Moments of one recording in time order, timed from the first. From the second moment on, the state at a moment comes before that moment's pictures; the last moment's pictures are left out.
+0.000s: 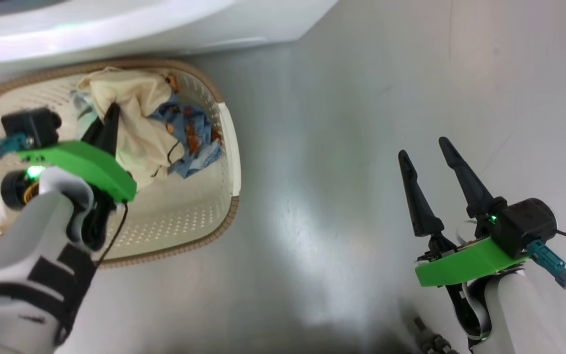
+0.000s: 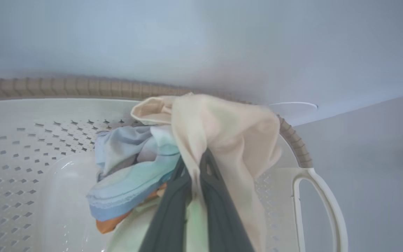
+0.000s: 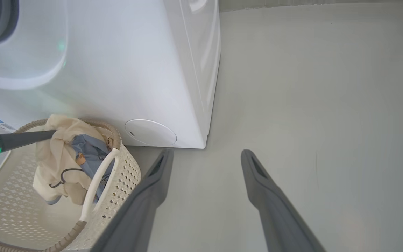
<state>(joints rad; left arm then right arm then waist) -0.94 0.27 -0.74 0.90 -1.03 -0.13 -0.25 -0.29 -0.06 0.09 0.06 0.15 0.13 -0.26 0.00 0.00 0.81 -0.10</state>
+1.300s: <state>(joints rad) -0.18 0.11 0.03 0.19 -0.31 -0.13 -0.26 -0.08 -0.09 0.16 0.21 0.22 0.13 -0.26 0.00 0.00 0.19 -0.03</state>
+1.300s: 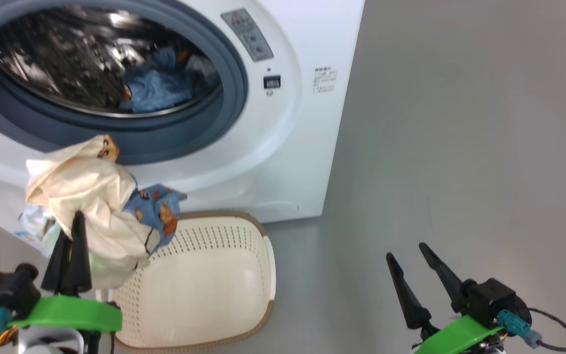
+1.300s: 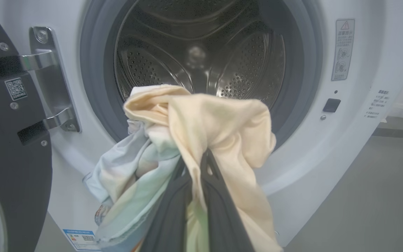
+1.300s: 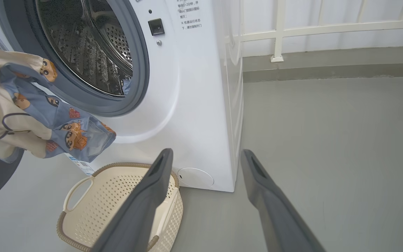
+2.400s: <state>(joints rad) 0.08 0.09 0.06 0.02 -0.14 -0.09 -0.26 0.00 -0.10 0.18 0.21 0.24 0.13 -0.26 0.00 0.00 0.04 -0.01</state>
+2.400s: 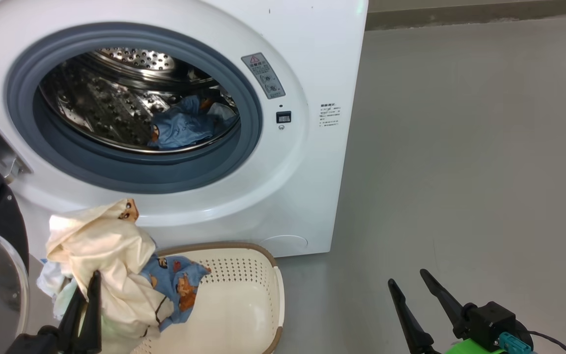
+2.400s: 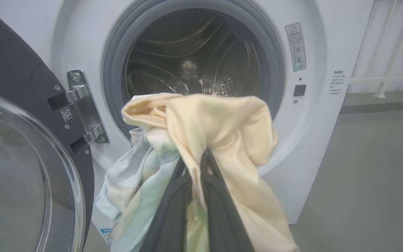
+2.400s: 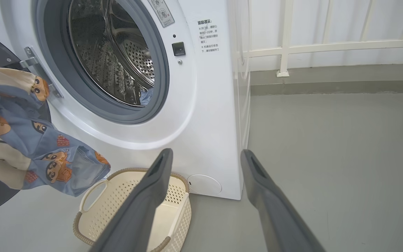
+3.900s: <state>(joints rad) -0.20 0.13 0.07 0.16 -0.14 -0.11 -0.26 -0.11 -0.09 0.13 0.15 0.19 0.13 -0.26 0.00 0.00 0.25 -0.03</state>
